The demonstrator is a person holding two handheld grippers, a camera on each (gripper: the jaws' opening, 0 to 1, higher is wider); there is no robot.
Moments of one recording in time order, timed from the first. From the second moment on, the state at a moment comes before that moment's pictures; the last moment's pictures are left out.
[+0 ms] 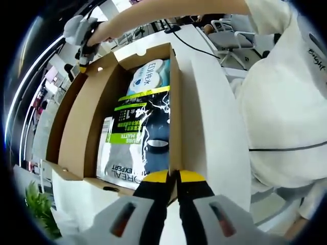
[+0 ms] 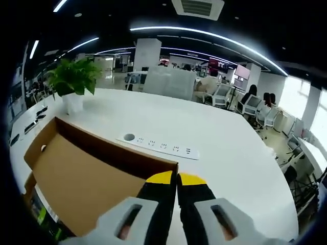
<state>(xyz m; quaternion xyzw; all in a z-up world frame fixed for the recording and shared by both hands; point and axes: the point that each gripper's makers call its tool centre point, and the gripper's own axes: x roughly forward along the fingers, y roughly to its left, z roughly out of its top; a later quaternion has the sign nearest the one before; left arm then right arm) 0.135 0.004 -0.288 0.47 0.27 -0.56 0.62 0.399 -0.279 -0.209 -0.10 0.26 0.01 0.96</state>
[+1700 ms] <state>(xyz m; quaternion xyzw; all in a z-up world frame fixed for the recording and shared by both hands) 0.136 0.004 -0.289 0.47 0.28 -0.57 0.62 0.356 -0.283 -0.132 0.11 0.11 0.21 0.97</state>
